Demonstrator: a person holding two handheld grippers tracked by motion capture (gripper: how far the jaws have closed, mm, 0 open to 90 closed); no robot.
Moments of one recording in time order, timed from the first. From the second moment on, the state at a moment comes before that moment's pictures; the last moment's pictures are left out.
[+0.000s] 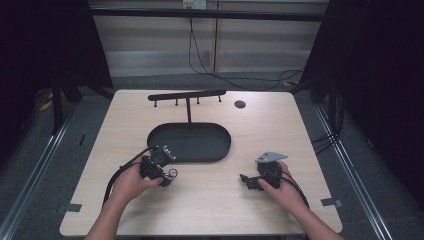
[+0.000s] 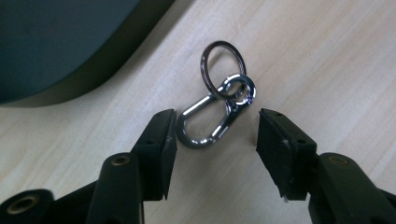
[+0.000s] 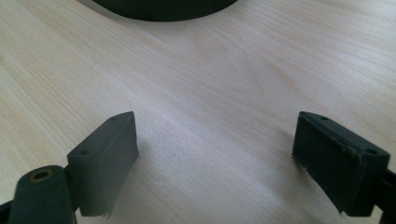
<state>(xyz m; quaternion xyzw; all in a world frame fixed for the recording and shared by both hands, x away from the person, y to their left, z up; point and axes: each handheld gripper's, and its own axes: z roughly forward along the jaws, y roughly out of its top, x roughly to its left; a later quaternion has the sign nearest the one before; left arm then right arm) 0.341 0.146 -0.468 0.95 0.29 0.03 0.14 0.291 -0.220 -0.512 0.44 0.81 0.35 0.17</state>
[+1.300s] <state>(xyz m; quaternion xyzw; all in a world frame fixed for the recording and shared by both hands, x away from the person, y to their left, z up) 0.354 0.130 -0.429 0.94 0.32 -0.03 0.13 0.290 -0.220 -0.512 0.44 0.81 0.35 0.17</state>
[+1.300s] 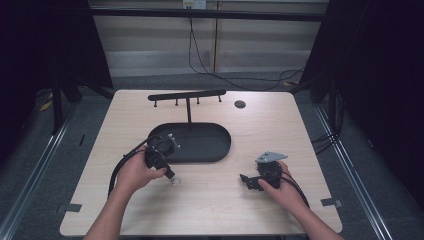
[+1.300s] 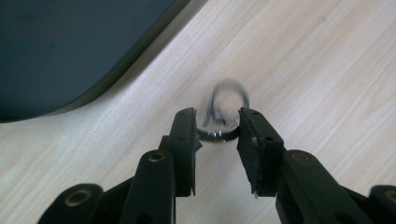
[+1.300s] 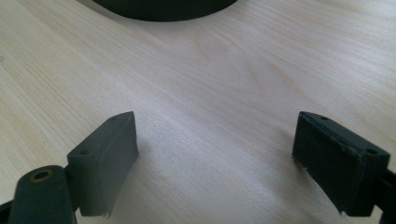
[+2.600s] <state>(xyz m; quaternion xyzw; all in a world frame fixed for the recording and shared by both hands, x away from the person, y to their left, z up) 0.379 0.116 -0.377 0.92 0.36 -0.04 0.15 0.290 -0.220 -0.512 0.44 0.81 0.35 0.17</state>
